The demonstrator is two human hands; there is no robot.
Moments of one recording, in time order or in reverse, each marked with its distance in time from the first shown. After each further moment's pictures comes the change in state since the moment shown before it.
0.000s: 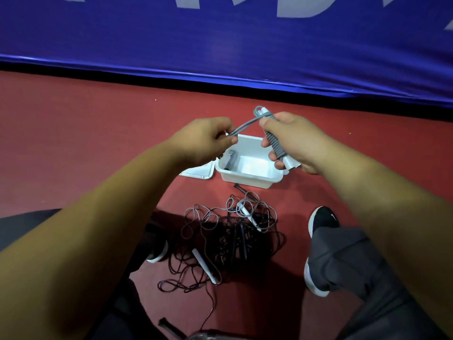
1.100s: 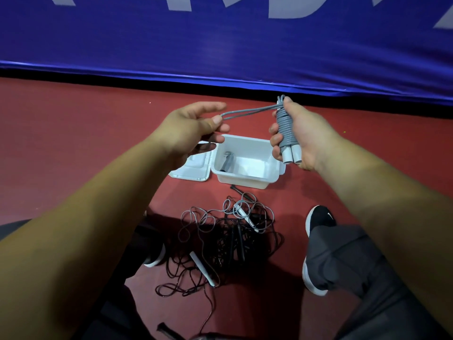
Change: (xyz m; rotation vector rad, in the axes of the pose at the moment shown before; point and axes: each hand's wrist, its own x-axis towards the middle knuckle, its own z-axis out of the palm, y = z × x) left_hand 0.004 0.003 -0.007 -0.857 0.094 -0.256; right_hand 0.003 -0.006 -0.018 0.583 0.062 0.230
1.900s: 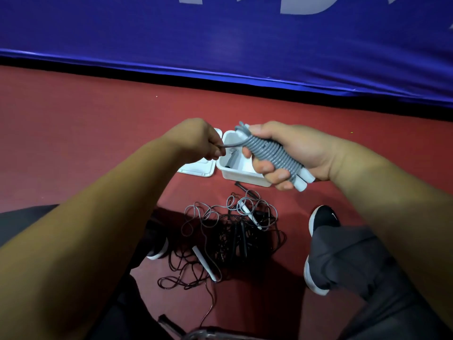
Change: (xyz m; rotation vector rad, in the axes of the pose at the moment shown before) left_hand 0.009 -0.015 -0.018 0.980 -0.099 0.020; right_hand -0.043 0.009 0.021 -0.481 -0.689 0.185
